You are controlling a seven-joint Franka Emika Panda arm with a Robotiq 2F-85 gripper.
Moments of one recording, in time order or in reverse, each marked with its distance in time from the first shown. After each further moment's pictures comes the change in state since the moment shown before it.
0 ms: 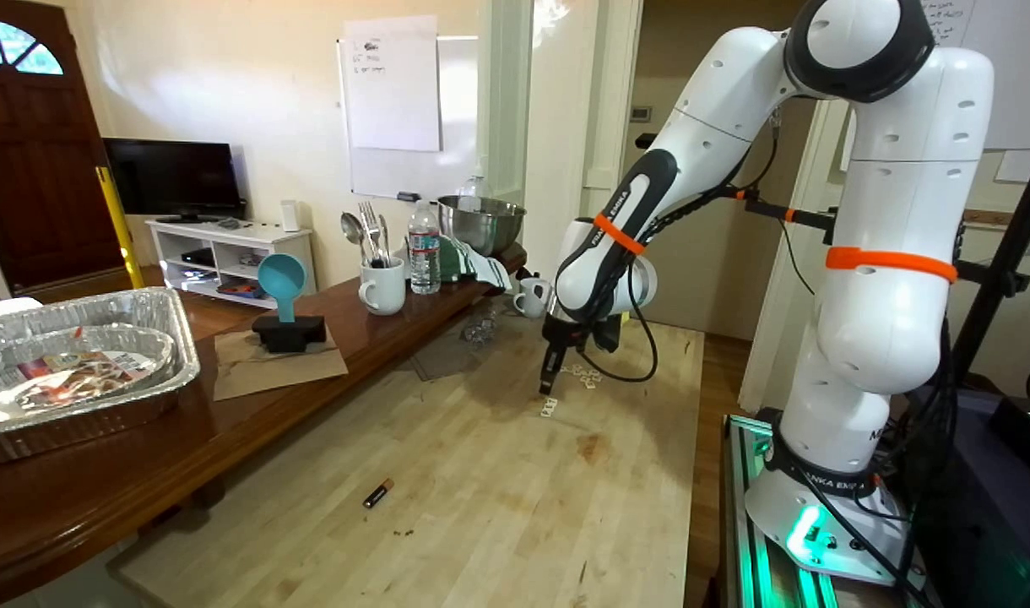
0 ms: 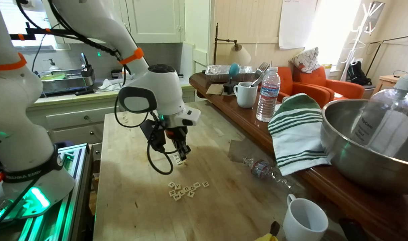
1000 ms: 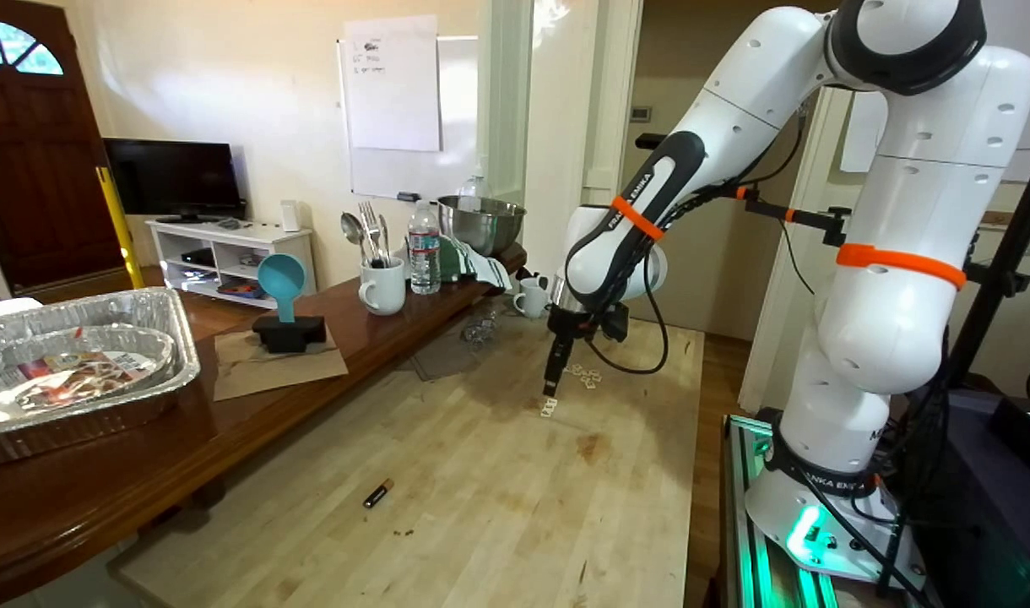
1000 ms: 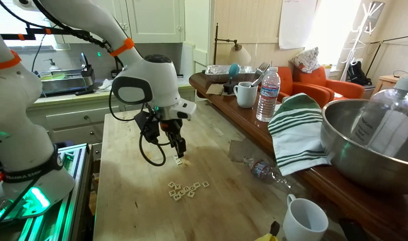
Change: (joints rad) arm 0.011 -0.118 -0.006 -0.039 -0.038 -0.117 0.055
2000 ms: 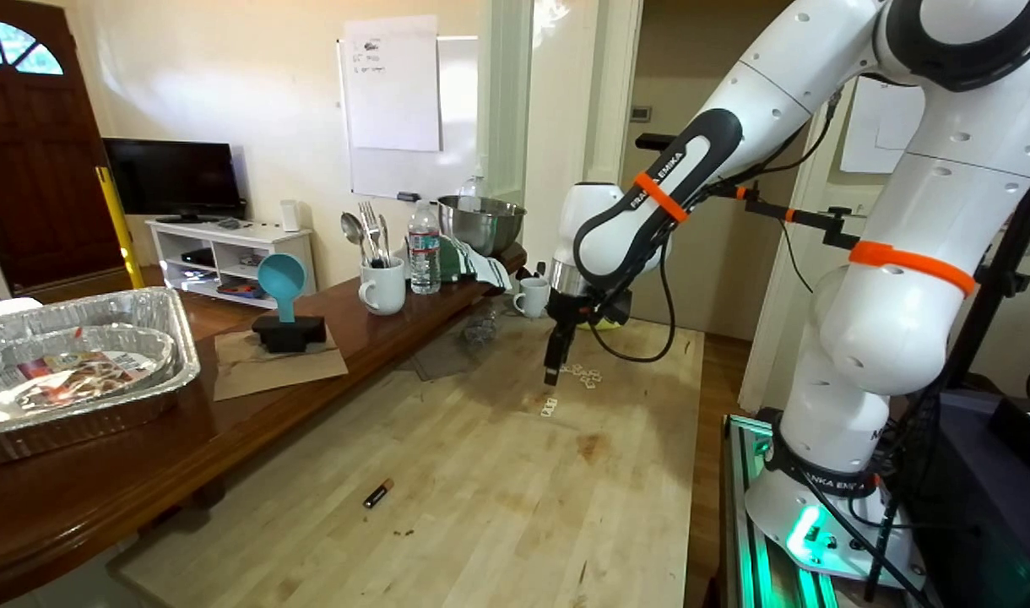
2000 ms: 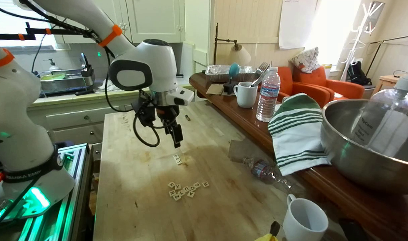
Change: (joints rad) arm 0.033 -0.128 -0.009 0.001 -0.138 -0.161 0.183
